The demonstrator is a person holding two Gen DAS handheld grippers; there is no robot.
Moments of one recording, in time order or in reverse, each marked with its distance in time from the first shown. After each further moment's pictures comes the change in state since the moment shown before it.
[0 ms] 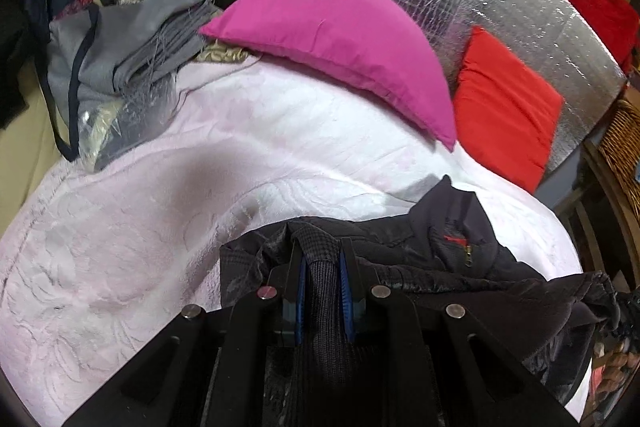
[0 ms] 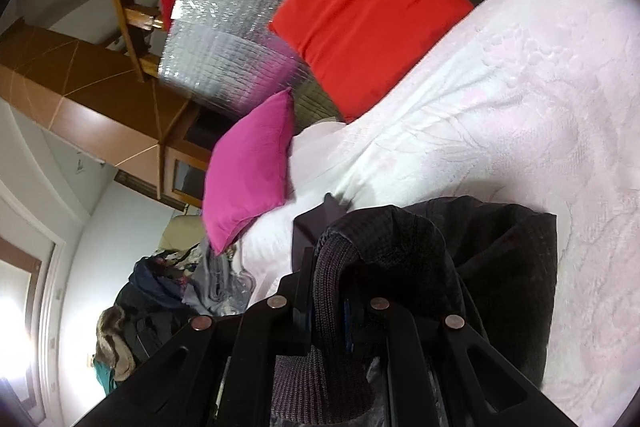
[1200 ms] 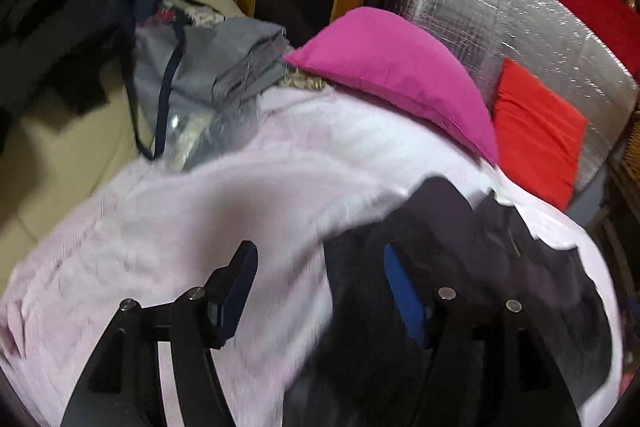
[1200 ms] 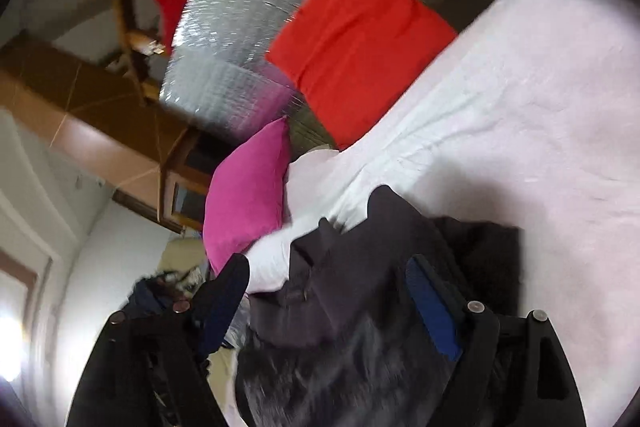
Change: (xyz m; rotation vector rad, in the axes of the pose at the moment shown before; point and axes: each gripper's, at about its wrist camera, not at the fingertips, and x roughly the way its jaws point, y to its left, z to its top) left arm -0.064 0.061 -0.046 -0.017 -0.140 0.112; right arm -0.073 0.011 -0.032 -0.062 -0.138 -0.009
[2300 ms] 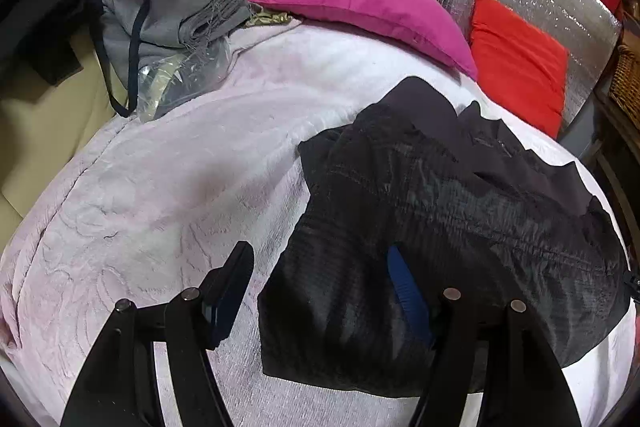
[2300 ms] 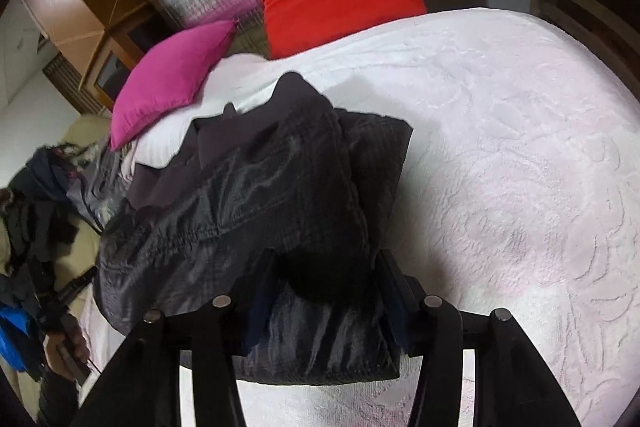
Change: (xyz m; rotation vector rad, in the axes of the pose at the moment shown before) left arm 0.023 -0.024 -0.048 0.130 0.148 -0.019; right arm 0.015 -0.024 -0.071 -0.332 0.247 -0.377
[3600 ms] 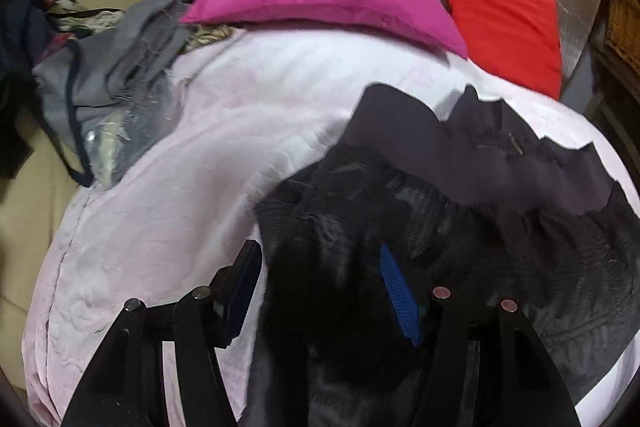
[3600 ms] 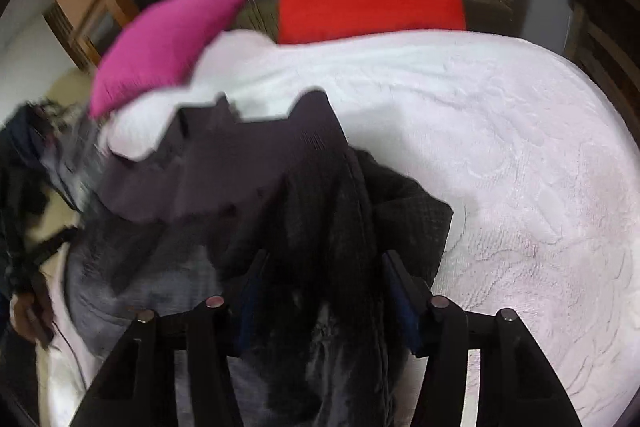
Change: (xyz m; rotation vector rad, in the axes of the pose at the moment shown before) left arm 0.044 -0.014 0.049 0.191 0.047 0.020; right arm 0.045 0.028 0.064 -0.156 0.076 -0.085
